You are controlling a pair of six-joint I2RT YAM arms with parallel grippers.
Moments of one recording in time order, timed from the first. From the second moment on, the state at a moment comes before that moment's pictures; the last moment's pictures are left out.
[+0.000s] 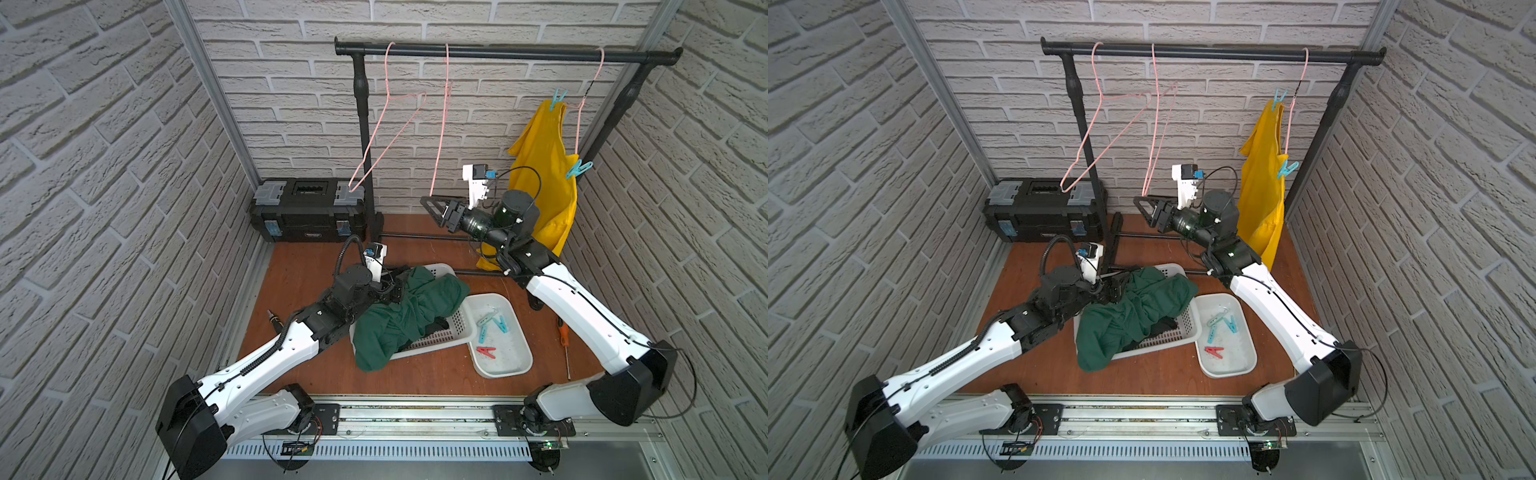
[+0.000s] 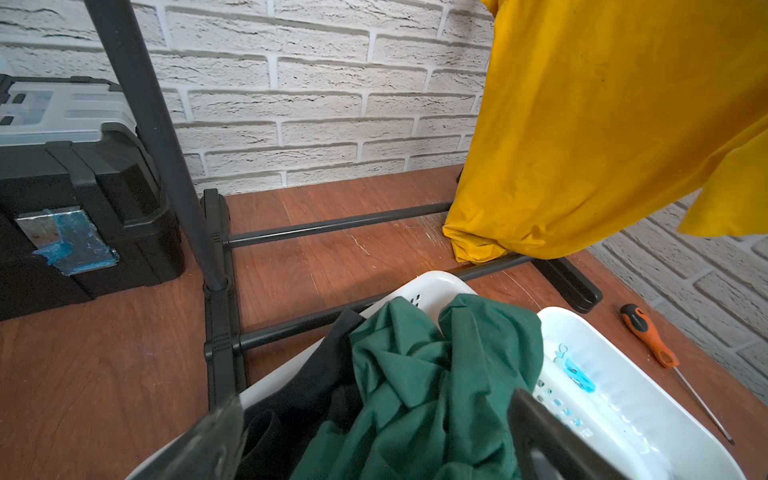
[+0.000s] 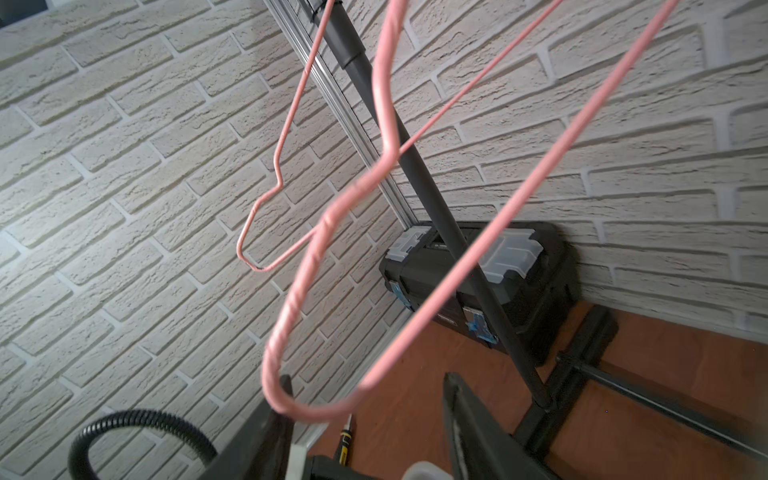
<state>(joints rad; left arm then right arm) -0.77 1.09 0.83 -0.09 -0.18 -0.27 0.43 1.37 1.38 0.00 -0.42 0.55</state>
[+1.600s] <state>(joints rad) -1.06 1.58 1.56 -0.01 -0.15 0.01 0.43 0.64 0.39 -0.25 -0.09 0.29</state>
